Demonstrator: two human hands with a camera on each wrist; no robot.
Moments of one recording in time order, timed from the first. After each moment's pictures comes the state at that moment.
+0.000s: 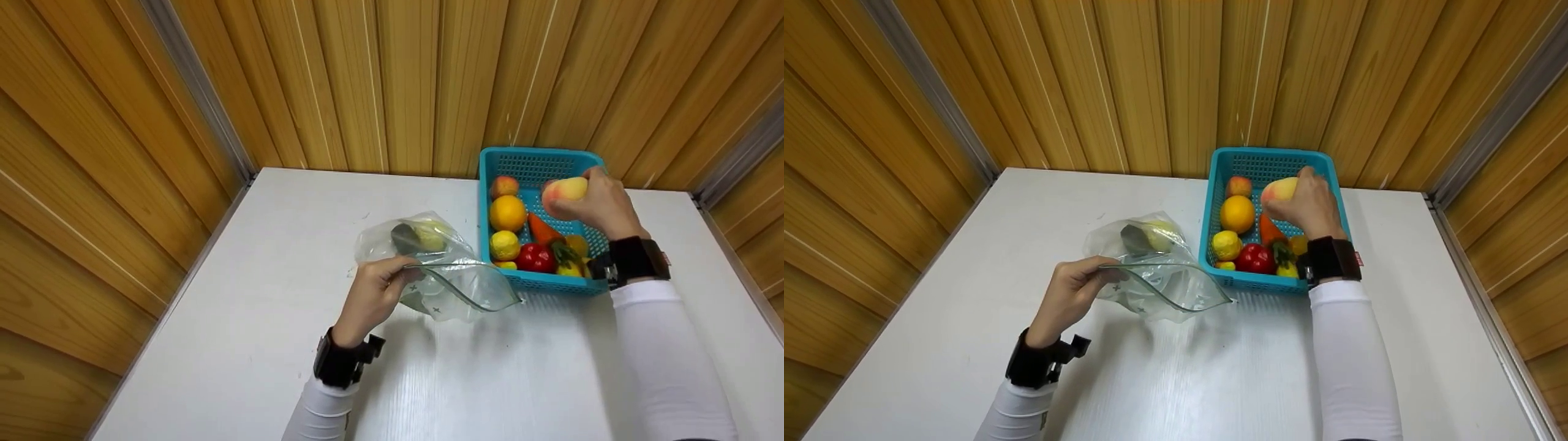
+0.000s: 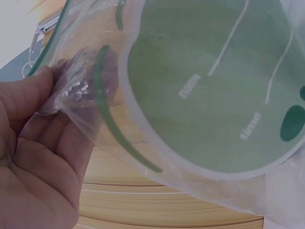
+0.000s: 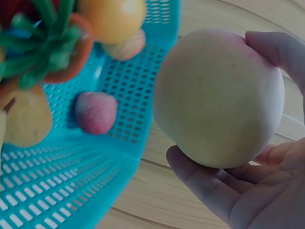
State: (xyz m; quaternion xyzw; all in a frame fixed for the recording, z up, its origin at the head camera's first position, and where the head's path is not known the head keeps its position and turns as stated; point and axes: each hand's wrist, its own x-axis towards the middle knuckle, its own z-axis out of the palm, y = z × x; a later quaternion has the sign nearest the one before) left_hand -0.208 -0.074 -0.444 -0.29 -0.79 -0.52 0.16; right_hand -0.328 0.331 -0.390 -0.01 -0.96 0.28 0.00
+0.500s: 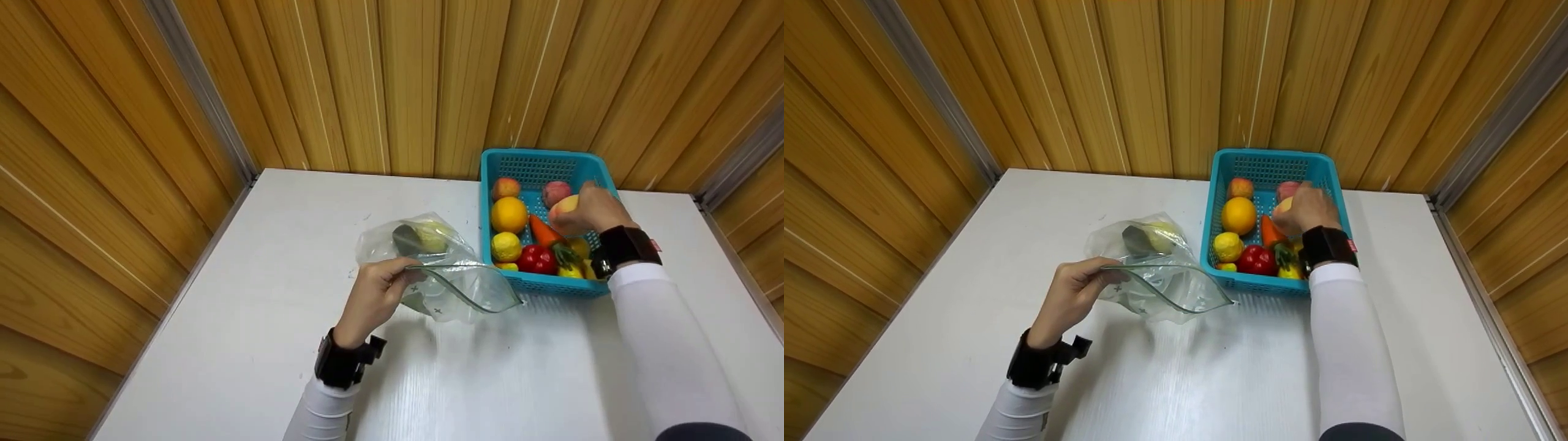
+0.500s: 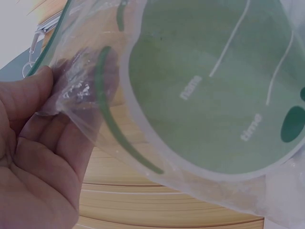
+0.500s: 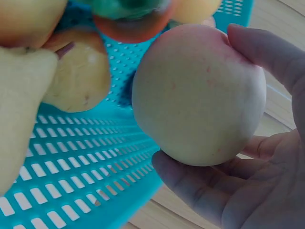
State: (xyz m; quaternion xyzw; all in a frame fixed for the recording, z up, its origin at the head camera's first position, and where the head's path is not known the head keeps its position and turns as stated) left_hand -0.207 -0.073 -0.443 -0.29 -0.79 -0.51 0.16; right_hand -0.352 0.344 -0.405 -0.04 -0.96 0.24 -0.13
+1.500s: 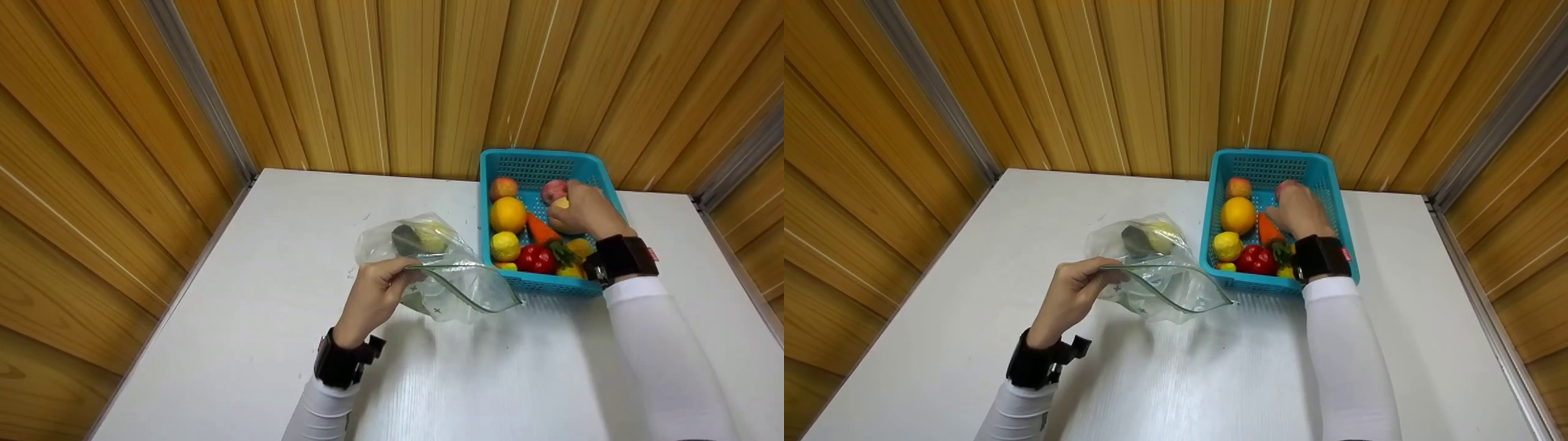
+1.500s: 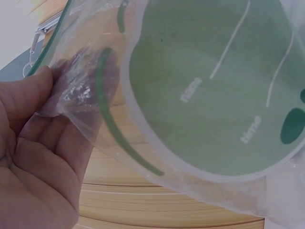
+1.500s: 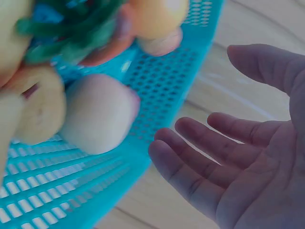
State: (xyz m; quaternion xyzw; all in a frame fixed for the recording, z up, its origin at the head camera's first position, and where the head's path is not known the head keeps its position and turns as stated) left_hand -0.206 -0.073 -0.444 -0.29 -0.79 -0.51 0.17; right_hand -0.336 0.320 -0.395 0.03 -0.97 0.23 -0.07
